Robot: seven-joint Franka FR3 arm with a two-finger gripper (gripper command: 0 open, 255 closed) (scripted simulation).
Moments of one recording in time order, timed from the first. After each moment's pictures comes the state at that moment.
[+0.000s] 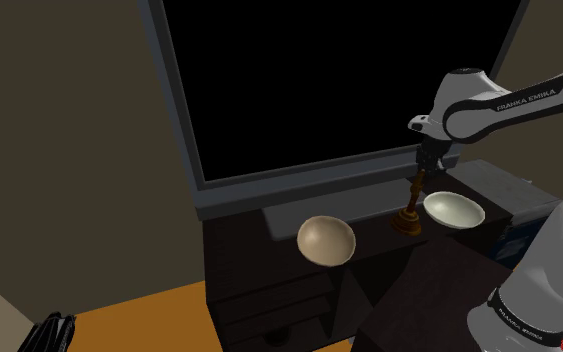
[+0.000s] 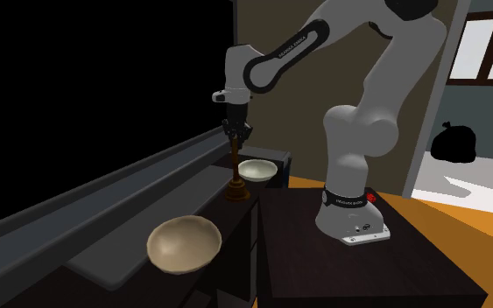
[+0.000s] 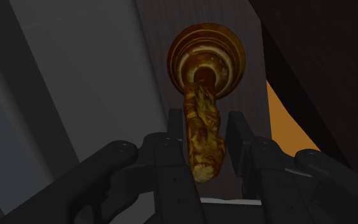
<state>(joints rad) 0.07 -0.52 -0.58 -2.68 -0.43 2.26 -1.05</state>
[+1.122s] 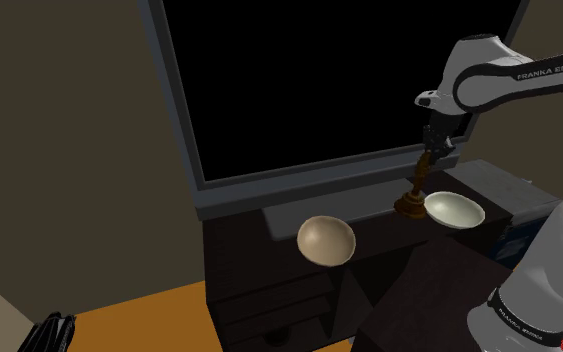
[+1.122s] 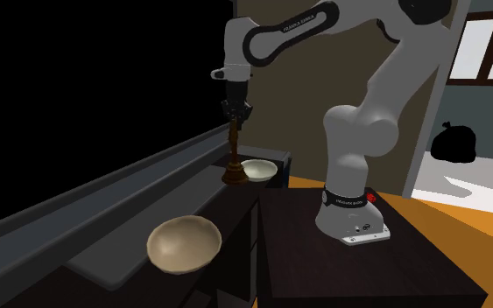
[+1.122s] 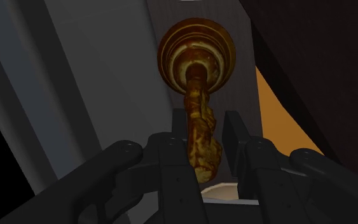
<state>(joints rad) 0.07 -0.62 -0.52 -2.55 -0.40 2.04 -1.07</state>
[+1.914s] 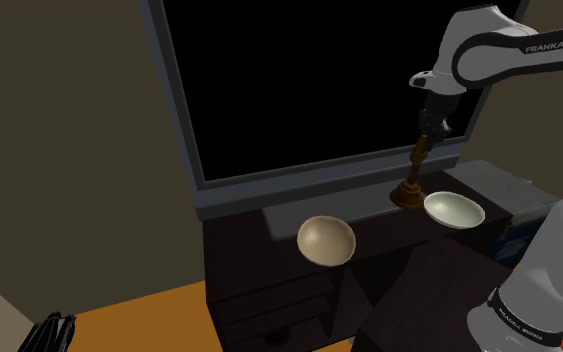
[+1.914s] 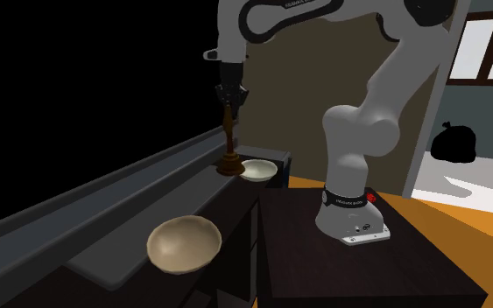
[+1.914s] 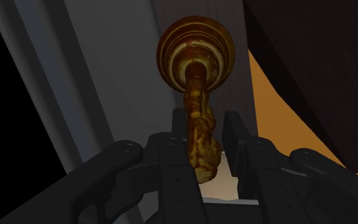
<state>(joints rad) 0.11 -0.64 -0.42 -2.44 -0.33 1.89 -1.01</state>
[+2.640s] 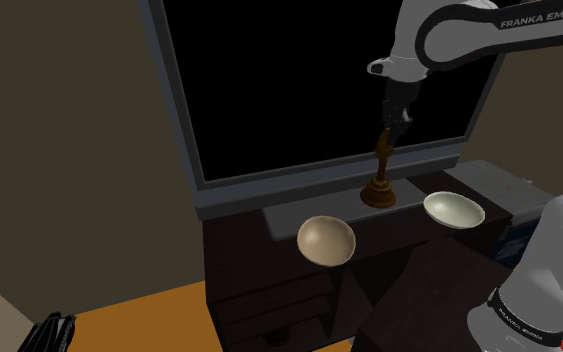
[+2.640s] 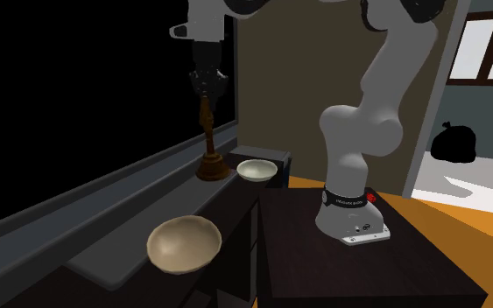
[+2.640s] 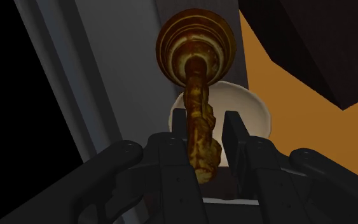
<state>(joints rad) 0.23 -0.51 -0.23 -2.27 -0.20 1.80 -0.79</state>
